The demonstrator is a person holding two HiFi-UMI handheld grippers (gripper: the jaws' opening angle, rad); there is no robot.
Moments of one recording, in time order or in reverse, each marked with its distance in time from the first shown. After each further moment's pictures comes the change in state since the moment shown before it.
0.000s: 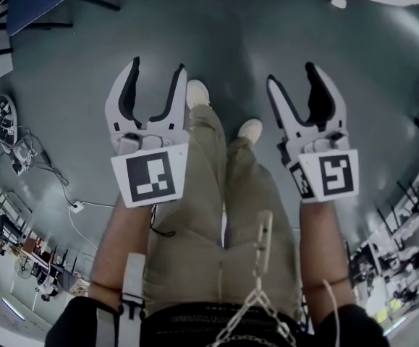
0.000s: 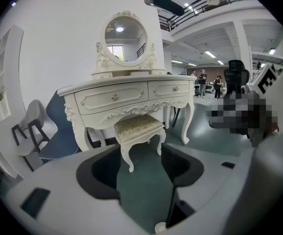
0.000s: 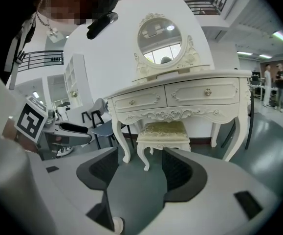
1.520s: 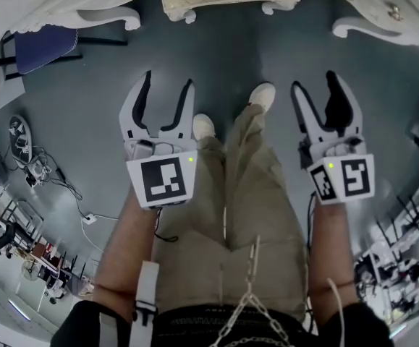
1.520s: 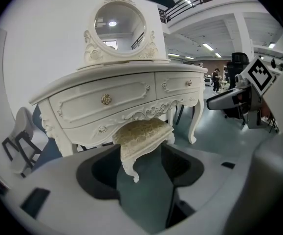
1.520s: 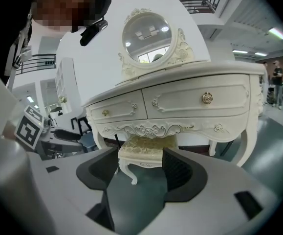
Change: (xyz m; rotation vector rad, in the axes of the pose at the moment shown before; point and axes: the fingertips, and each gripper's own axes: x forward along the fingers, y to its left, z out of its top) left arm 0.114 0.030 0.062 0.075 0.053 -0.016; right arm 0.082 -0.113 0.074 0.047 -0.020 -0.027
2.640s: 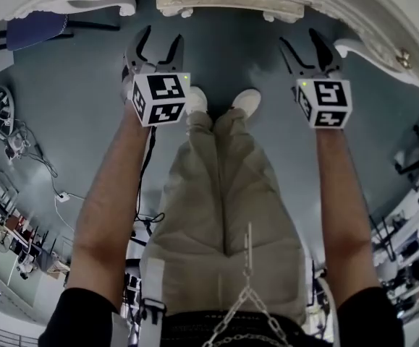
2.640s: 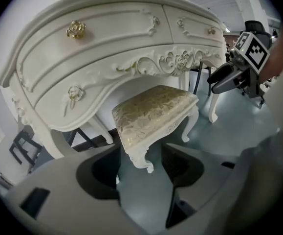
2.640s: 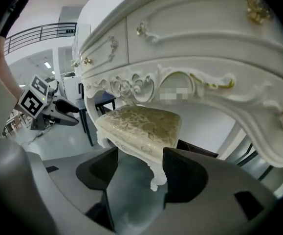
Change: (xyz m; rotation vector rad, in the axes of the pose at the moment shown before) left arm 0.155 0.024 -0.078 0.062 0.216 0.129; right arm 0.162 -0.107 -0.065 -0.325 0.219 0.087
